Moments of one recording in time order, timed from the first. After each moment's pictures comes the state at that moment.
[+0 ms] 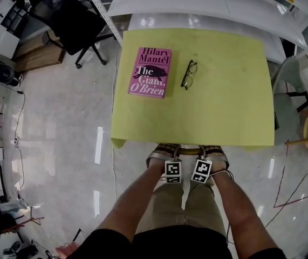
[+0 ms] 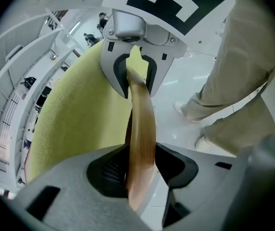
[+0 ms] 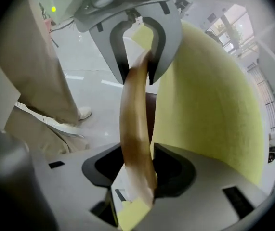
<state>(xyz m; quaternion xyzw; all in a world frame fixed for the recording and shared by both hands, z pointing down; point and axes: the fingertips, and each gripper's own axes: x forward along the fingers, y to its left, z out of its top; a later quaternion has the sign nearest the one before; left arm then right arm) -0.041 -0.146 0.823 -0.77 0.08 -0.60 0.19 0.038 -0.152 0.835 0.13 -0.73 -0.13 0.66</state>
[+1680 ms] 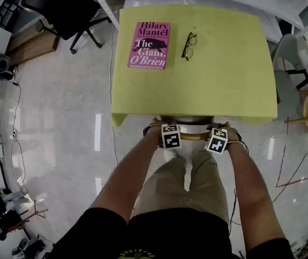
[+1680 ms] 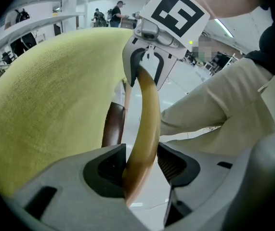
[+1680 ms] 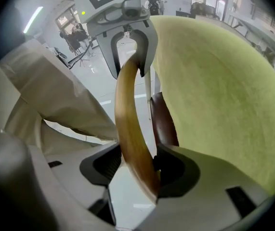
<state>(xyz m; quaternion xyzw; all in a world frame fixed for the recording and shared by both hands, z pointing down) -0.053 -0.083 0.816 -0.81 -0.08 -0.58 -0.09 0.059 -0.084 0.824 0.03 -0.78 0.10 0.62</state>
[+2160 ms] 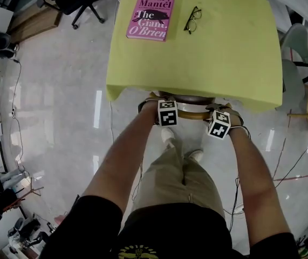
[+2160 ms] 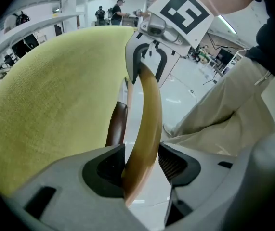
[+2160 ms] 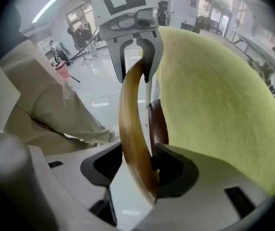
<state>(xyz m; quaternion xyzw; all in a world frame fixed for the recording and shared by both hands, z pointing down) -0.059 -0.085 0.817 -0.80 -0.06 -0.59 -0.08 0.055 -0.083 0.822 0.03 -0.80 0.05 0.60</state>
